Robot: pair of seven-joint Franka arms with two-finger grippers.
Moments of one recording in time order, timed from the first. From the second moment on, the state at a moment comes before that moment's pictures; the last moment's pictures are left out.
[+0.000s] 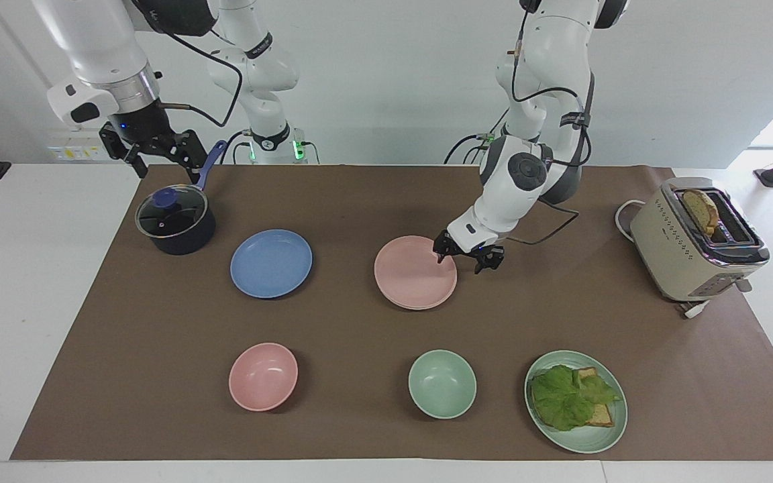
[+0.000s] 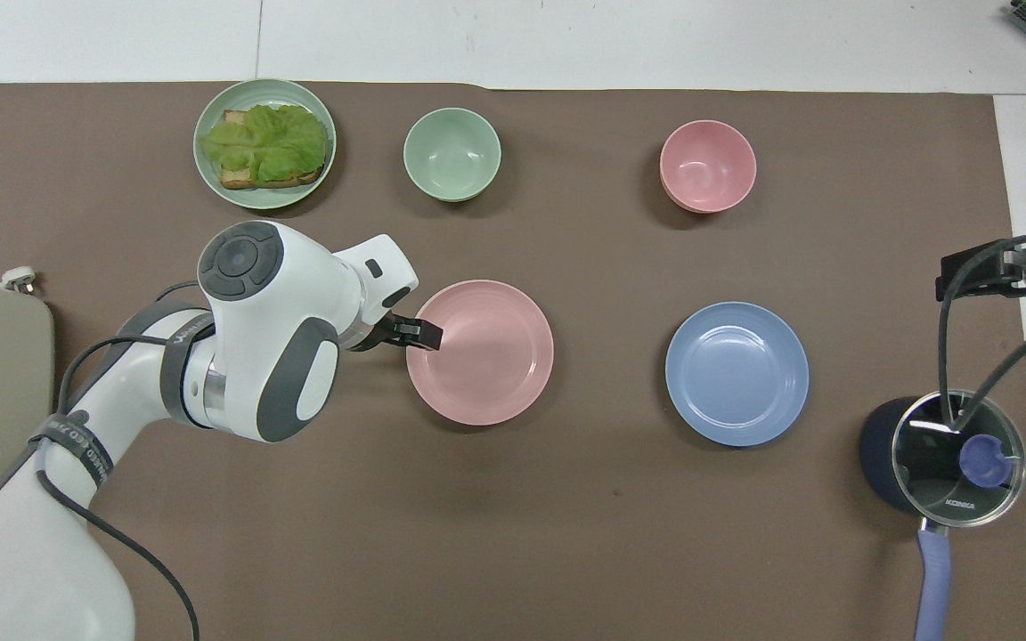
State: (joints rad) left arm -0.33 0.25 -0.12 -1.96 -0.22 2.24 -0.06; right arm -0.07 0.01 0.07 -1.52 -0.05 1.52 0.10
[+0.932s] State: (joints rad) left arm 0.07 0.12 -0.09 -1.80 -0.03 1.97 -0.04; right arm -0.07 0.01 0.07 -1.52 -0.05 1.52 0.10
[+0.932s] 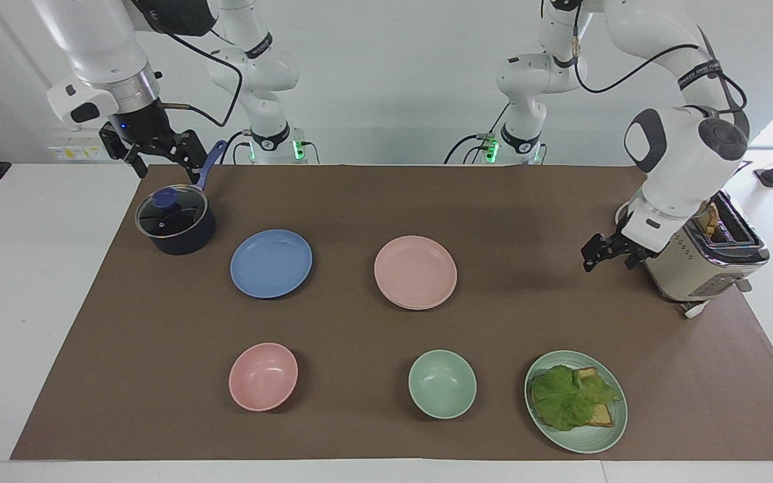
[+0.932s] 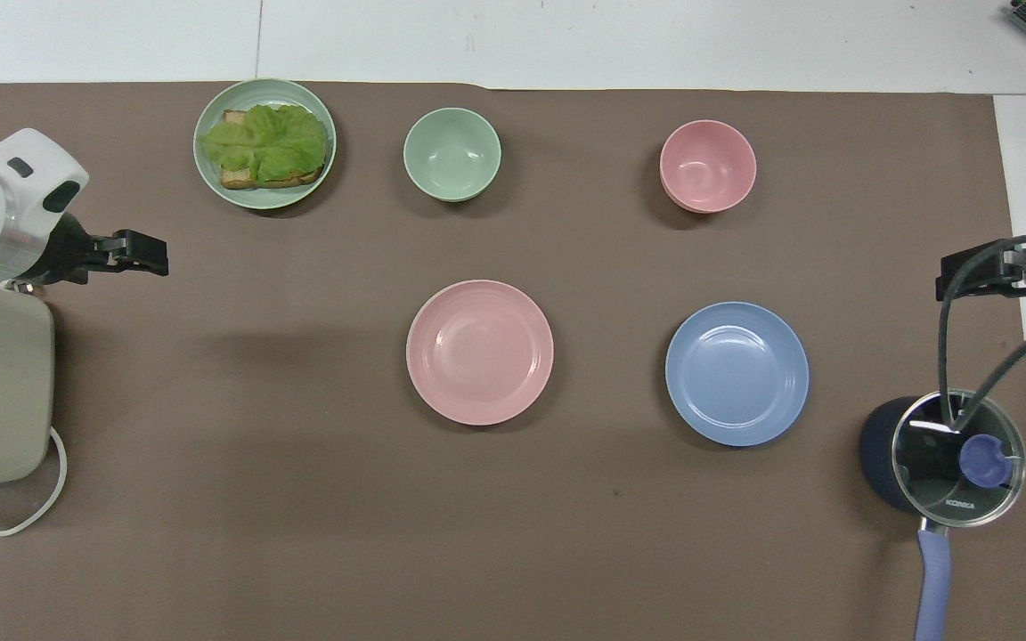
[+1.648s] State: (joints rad) left arm 0.07 -0.03 -0.08 -1.79 -0.03 1.84 -0.02; right arm -0.07 0.01 0.06 -1.52 -0.05 1.52 0.10
